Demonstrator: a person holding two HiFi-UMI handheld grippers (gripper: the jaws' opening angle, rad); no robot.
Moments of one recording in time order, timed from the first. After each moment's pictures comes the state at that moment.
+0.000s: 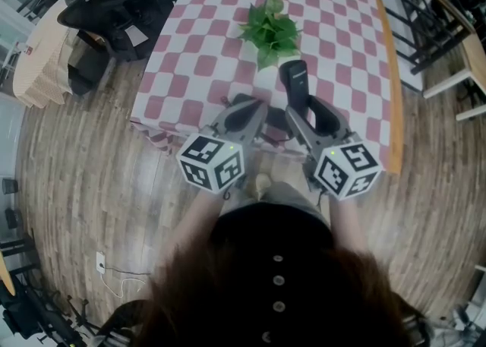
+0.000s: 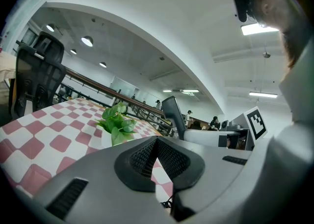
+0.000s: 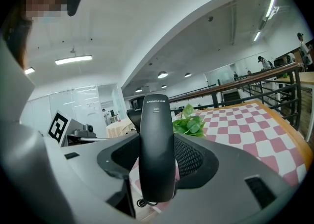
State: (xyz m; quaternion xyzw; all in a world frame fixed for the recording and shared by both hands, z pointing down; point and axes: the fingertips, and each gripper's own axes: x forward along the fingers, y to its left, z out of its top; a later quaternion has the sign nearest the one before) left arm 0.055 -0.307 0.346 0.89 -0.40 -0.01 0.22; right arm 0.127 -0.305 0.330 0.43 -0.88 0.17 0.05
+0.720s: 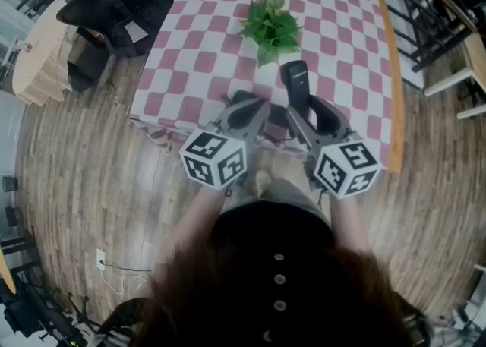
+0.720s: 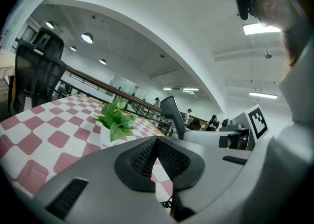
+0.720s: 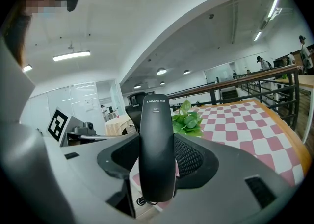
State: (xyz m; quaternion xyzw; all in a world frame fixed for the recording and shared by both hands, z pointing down) left arm 0.062 -0.309 0.357 0.89 -0.39 0.00 0.23; right arm 0.131 -0.306 0.342 0.44 -0.88 0.18 0.08
